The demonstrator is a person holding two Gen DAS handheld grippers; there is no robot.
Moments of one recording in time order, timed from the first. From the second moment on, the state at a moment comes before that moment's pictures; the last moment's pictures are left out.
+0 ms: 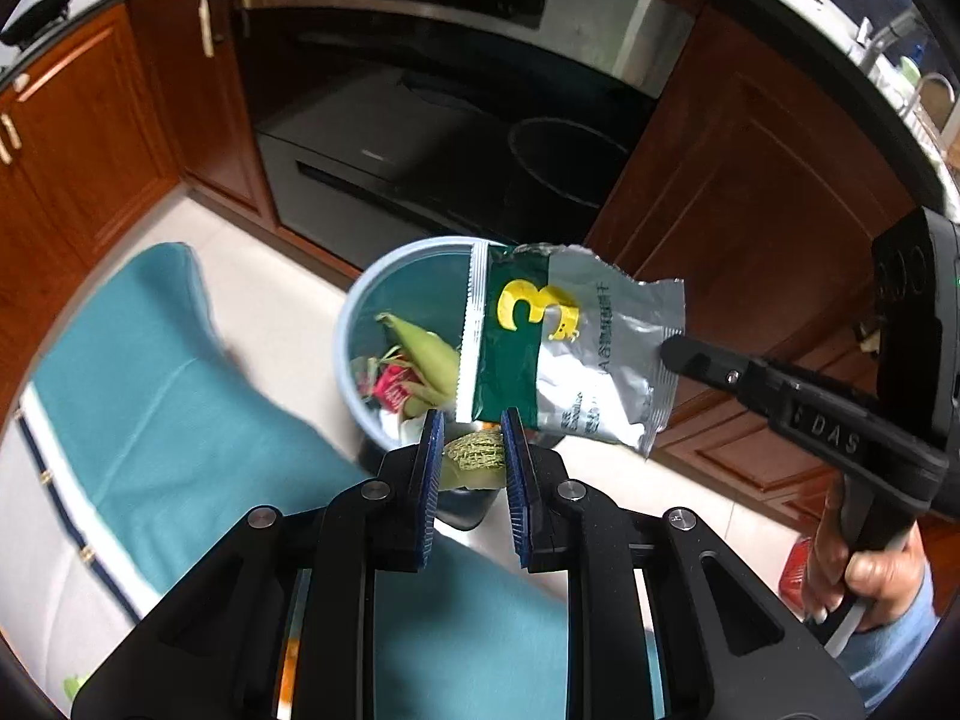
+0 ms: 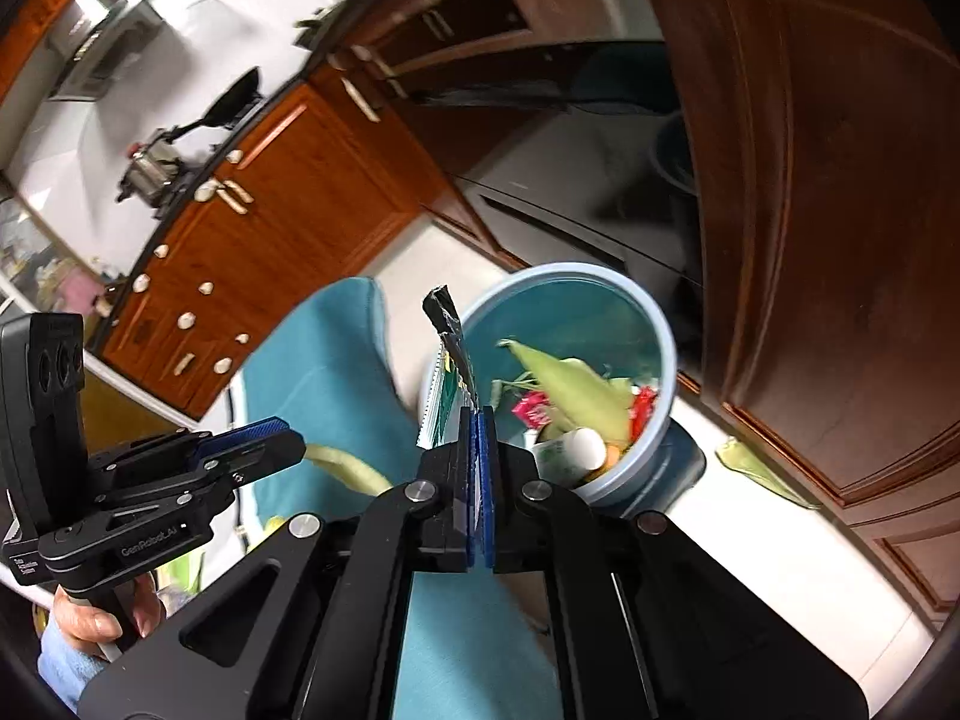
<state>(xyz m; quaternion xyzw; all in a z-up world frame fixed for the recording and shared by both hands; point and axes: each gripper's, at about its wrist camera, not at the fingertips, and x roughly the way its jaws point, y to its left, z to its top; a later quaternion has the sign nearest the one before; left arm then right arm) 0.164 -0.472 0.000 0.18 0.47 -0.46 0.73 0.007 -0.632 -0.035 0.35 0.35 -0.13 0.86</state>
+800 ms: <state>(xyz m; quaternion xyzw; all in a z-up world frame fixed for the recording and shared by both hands) 0.171 -0.495 -0.036 0.22 0.48 -0.43 0.73 0.025 -0.645 -0.075 0.36 0.39 -0.15 0.83</state>
